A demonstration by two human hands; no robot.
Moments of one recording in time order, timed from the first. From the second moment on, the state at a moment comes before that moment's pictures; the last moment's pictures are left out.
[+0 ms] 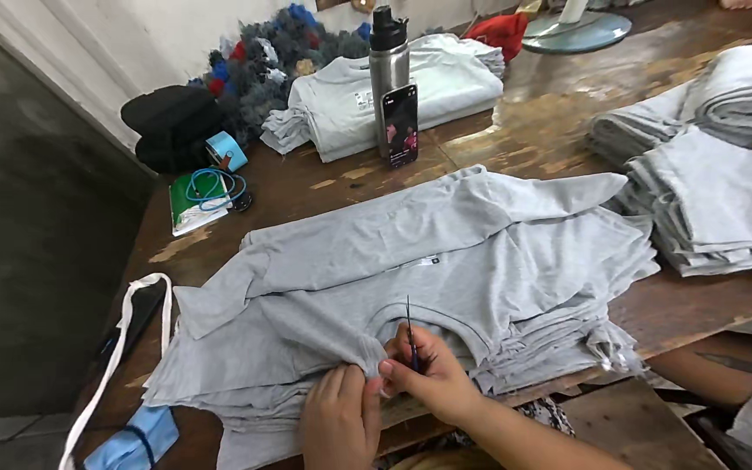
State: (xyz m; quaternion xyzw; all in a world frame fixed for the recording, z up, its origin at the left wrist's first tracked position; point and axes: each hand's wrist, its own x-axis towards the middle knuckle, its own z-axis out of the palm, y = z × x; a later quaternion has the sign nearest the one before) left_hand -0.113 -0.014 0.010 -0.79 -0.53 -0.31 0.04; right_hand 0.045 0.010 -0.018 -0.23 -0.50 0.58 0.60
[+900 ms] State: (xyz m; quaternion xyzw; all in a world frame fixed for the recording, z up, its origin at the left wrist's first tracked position) left_hand -0.134 -0.031 0.009 -0.76 -0.48 -0.43 -0.09; right_hand 0.056 -0.007 -0.007 -0.42 -0.85 0.02 0.33
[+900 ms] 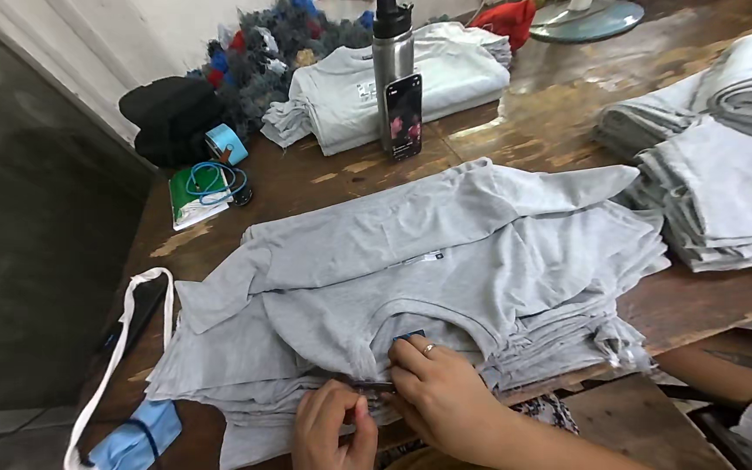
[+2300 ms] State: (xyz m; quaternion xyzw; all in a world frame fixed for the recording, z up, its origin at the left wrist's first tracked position) left_hand -0.109 -0.027 -0.014 -0.56 -0.34 -0.65 -0.38; right_hand 0.050 0.013 0.002 -0.29 -0.77 0.11 0.55
